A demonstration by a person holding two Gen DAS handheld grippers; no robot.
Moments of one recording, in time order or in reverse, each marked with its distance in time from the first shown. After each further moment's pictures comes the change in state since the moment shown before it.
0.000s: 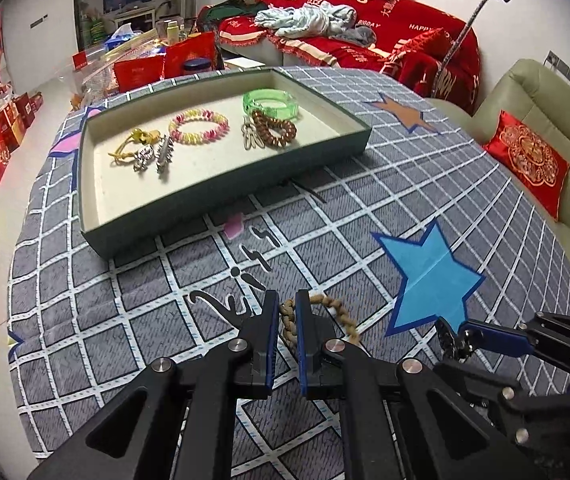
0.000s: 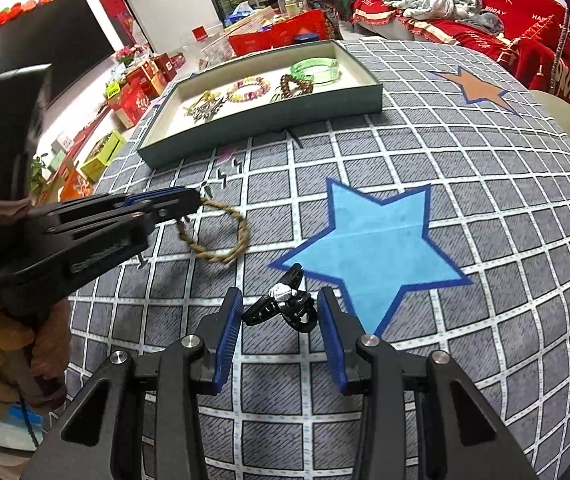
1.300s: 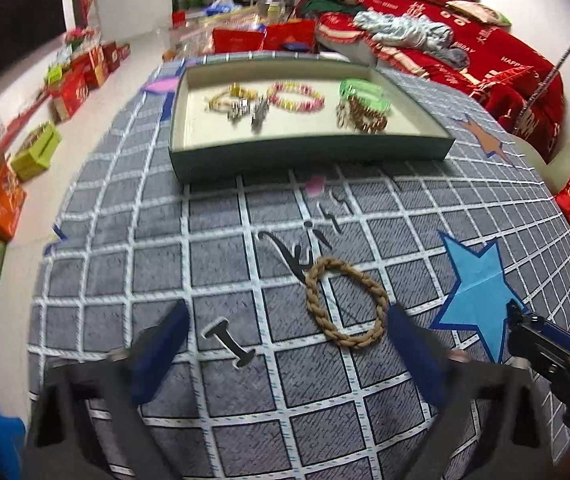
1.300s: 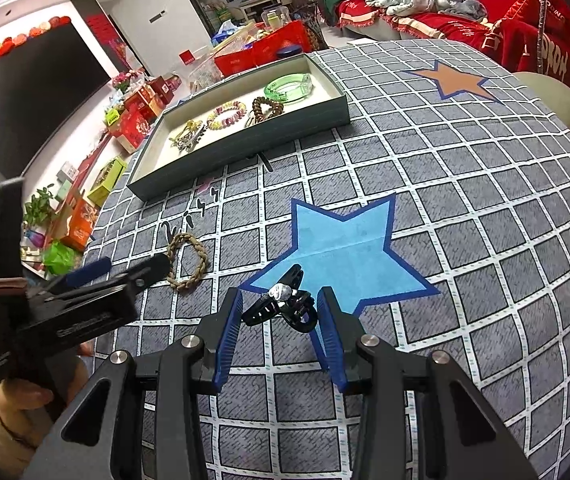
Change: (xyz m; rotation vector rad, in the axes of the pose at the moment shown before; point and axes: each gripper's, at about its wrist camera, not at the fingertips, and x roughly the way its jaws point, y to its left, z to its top) left arm 0.000 0.010 -0.031 -0.279 0.037 0.224; right arm -0.011 -0.035 0.004 0.082 -0.045 0.052
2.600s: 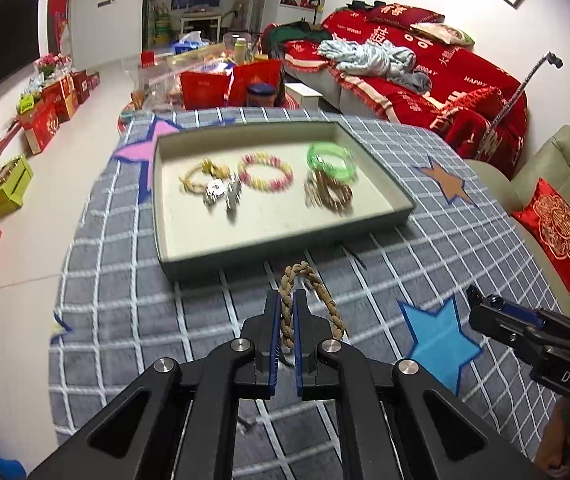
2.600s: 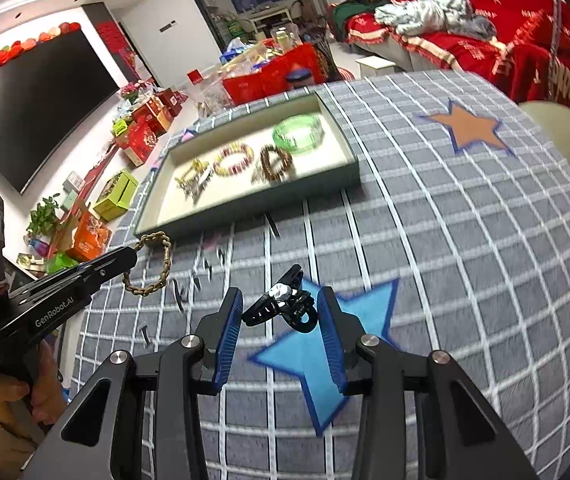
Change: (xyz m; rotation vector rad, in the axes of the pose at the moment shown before) left arm -0.037 0.006 0.061 0.071 -0.130 -0.124; right arm -0.001 0.009 0.069 -0.049 -0.058 0.016
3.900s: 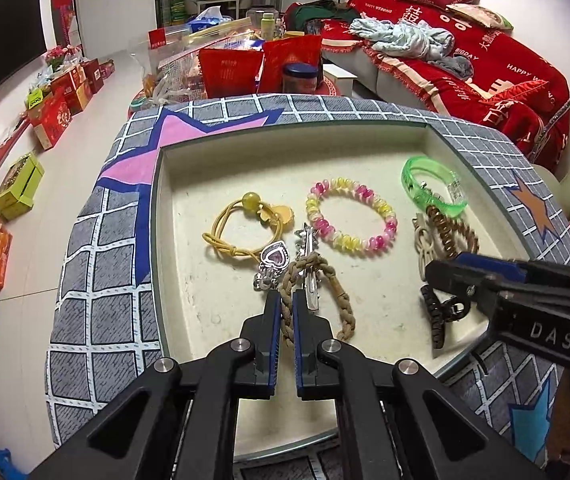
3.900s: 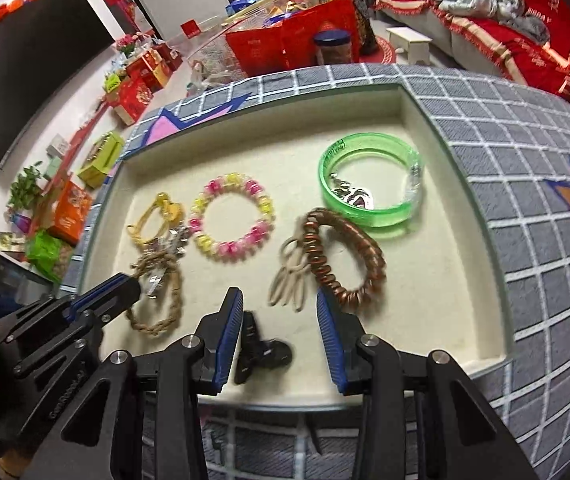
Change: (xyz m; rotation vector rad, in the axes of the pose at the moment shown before) left arm 0.123 0.055 0.070 -0.006 0.088 0.104; right arm 0.177 0.027 0.116 -0.074 0.184 -0.043
